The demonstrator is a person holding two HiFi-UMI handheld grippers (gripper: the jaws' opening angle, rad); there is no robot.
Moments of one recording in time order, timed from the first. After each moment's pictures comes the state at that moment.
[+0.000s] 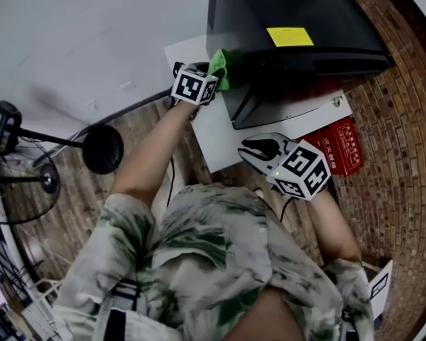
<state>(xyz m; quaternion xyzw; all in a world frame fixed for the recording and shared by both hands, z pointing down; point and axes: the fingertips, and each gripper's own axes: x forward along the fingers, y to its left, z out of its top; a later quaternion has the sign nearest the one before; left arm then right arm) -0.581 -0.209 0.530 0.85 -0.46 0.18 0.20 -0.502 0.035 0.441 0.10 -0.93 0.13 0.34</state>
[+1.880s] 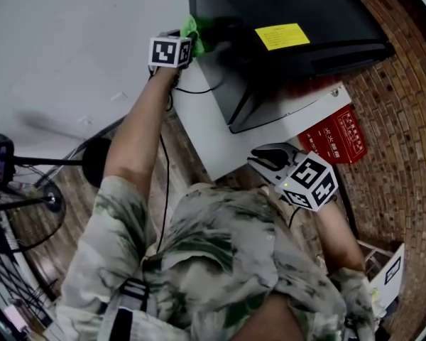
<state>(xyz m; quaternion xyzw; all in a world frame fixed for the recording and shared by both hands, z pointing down) -0.650 -0.332 0.495 0.82 -0.53 0.16 0.16 -0.473 0.025 0.464 0.16 -0.91 0.16 0.34</state>
